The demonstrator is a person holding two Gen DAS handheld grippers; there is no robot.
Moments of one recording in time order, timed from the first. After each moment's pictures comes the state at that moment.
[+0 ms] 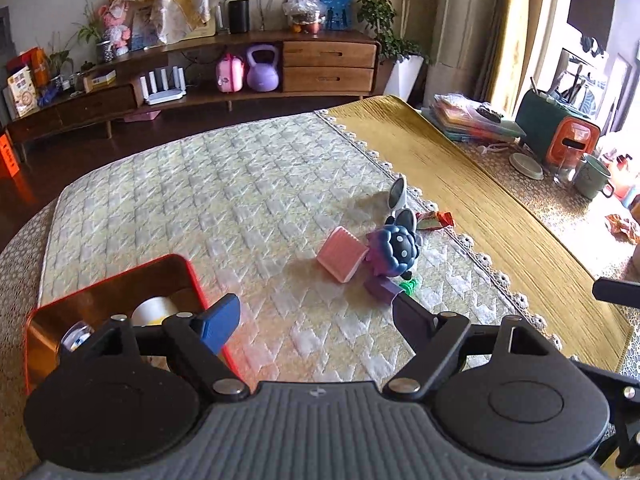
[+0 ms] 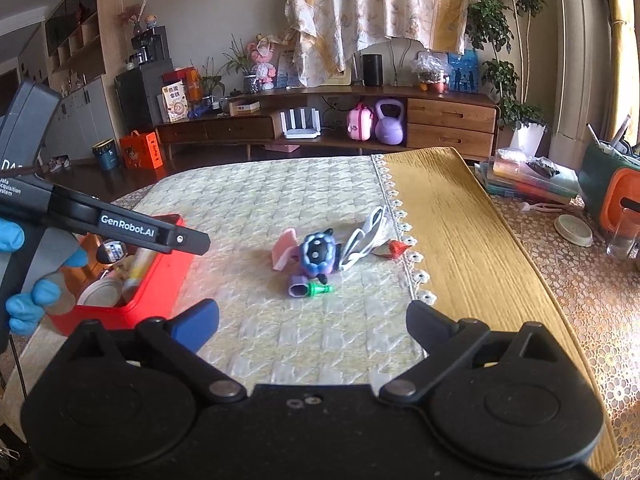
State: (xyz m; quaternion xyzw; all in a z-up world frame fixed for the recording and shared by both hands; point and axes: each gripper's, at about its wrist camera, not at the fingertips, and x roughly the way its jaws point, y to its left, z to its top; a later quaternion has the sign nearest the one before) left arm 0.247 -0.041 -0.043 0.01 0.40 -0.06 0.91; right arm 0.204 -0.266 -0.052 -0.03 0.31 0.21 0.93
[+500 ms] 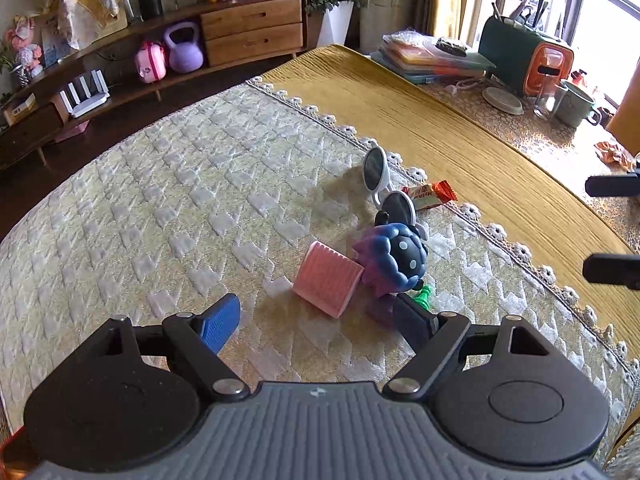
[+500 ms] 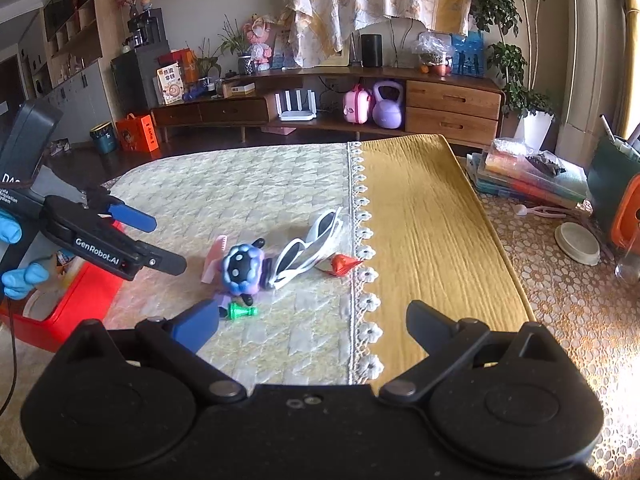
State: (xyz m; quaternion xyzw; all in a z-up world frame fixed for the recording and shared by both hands) left arm 0.338 -0.054 -0.085 0.09 0.45 -0.16 0.87; right arm 0.292 -0.299 -0.067 -0.05 0.34 0.23 0.91
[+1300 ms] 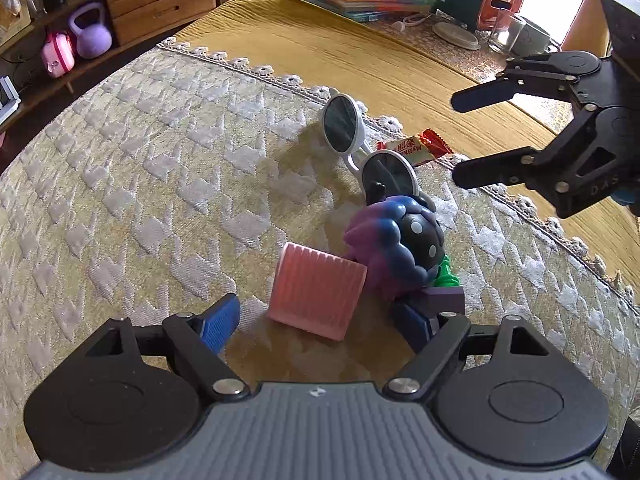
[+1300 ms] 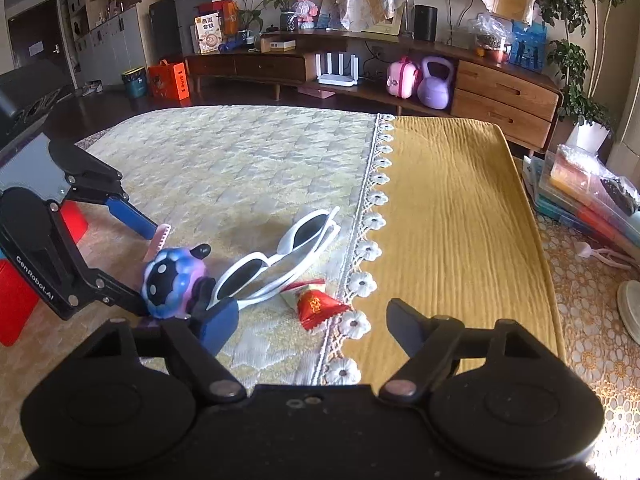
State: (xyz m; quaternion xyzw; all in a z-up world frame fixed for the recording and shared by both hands) left arm 0.396 -0.059 -0.133 0.13 0.50 -0.28 0.81; right arm 0.390 -0.273 -0.111 -0.11 0.37 0.30 0.87
